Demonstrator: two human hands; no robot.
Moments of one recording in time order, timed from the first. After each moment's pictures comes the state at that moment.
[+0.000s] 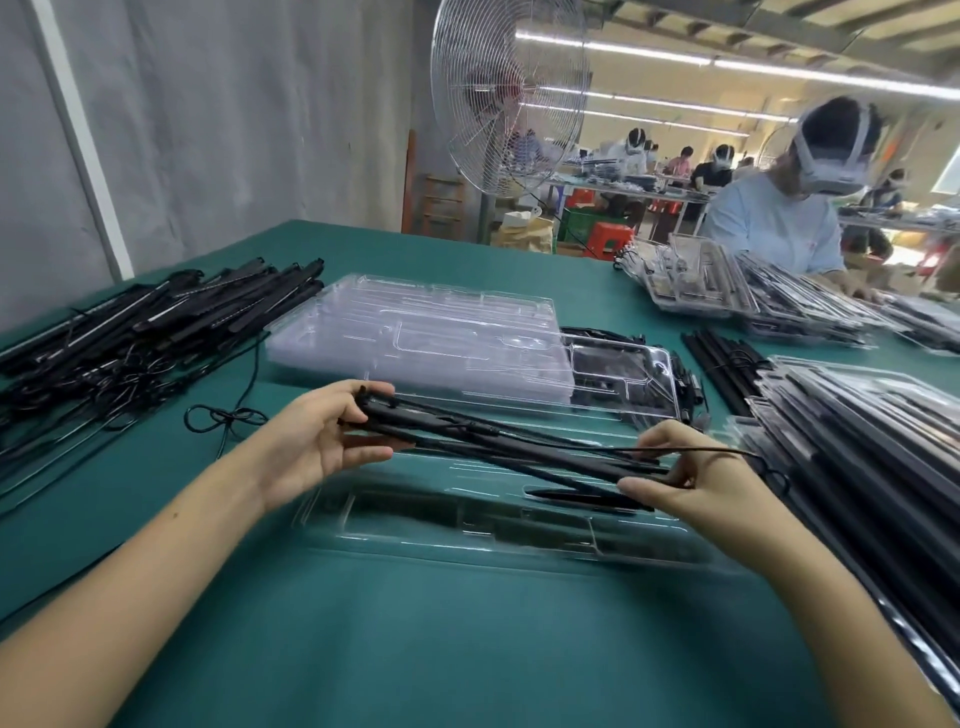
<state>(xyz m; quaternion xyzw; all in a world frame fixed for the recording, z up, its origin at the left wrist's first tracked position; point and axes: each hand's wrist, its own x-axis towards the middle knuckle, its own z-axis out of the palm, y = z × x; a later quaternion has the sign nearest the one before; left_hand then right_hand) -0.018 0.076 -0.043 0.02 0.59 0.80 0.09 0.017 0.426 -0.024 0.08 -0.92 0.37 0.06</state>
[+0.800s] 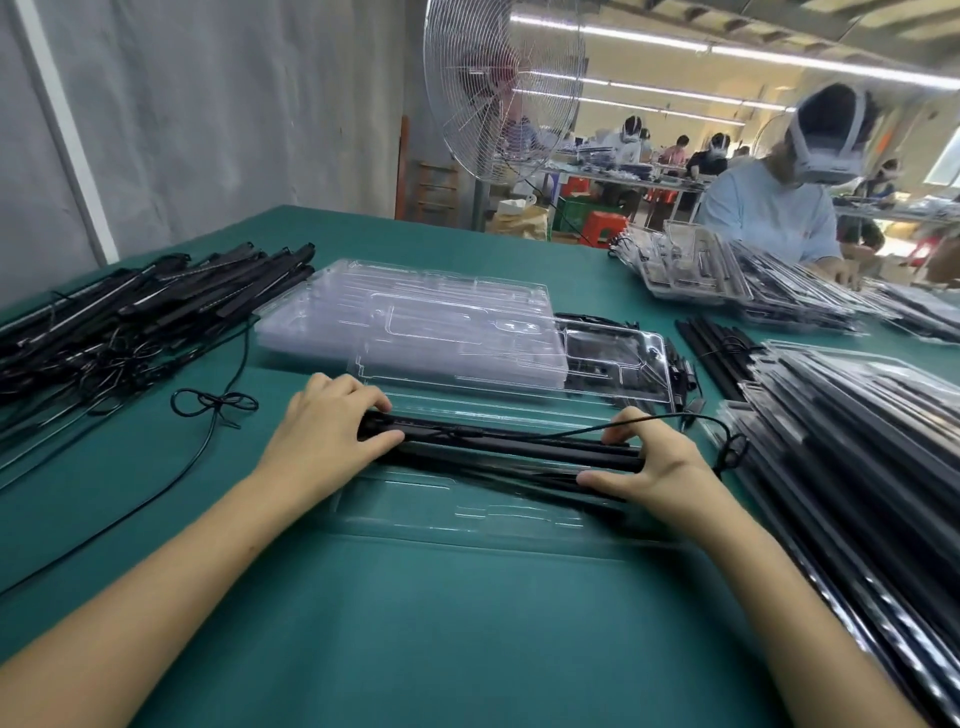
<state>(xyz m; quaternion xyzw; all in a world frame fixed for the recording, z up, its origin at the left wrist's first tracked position) -0.019 0.092 -0.069 0.07 0.96 0.19 -0.20 -0.004 0.407 -0.043 0.07 -0.95 0.28 0.09</state>
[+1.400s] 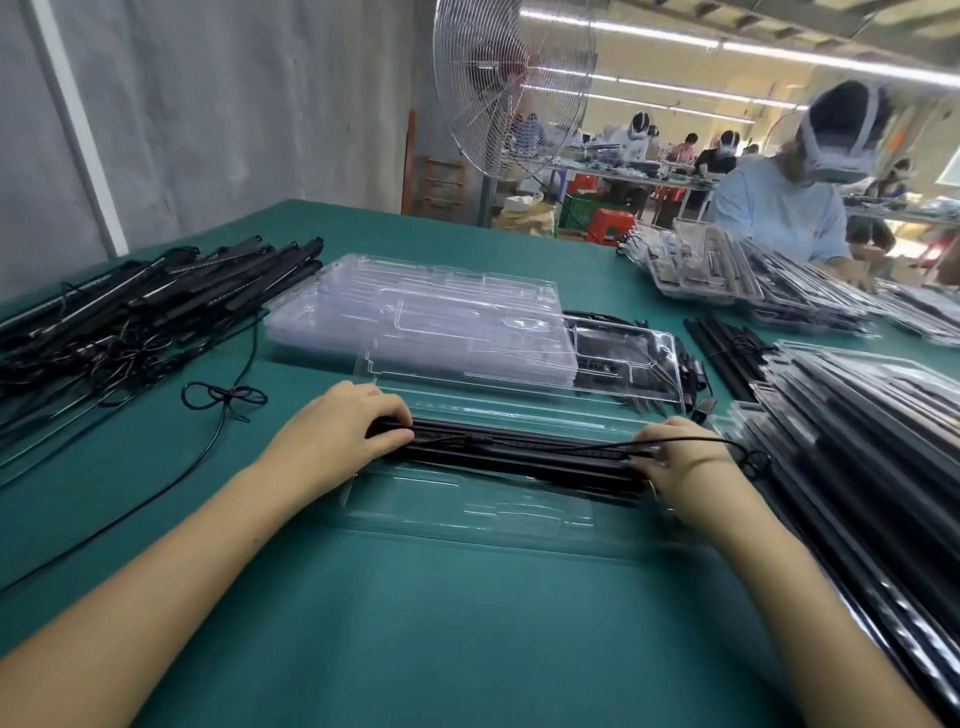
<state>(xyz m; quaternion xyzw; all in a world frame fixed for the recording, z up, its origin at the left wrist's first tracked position) -0.021 0.085 -0.067 0.15 0.96 0.20 -0.15 -0.021 0.414 -0.043 0.02 -0.99 0.15 0.07</state>
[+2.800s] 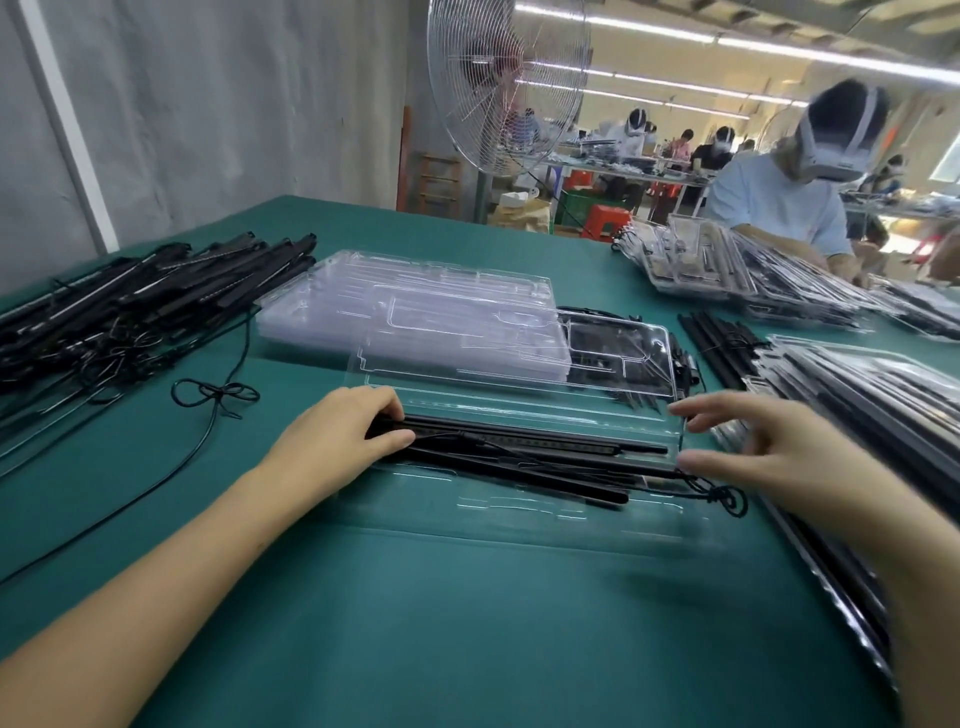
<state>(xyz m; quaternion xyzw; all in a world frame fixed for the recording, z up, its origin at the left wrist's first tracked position) -0.015 0.096 -0.063 0.10 0.96 0.22 -0.11 0.046 0.444 0.026 0.11 -0.93 0.34 0.05</state>
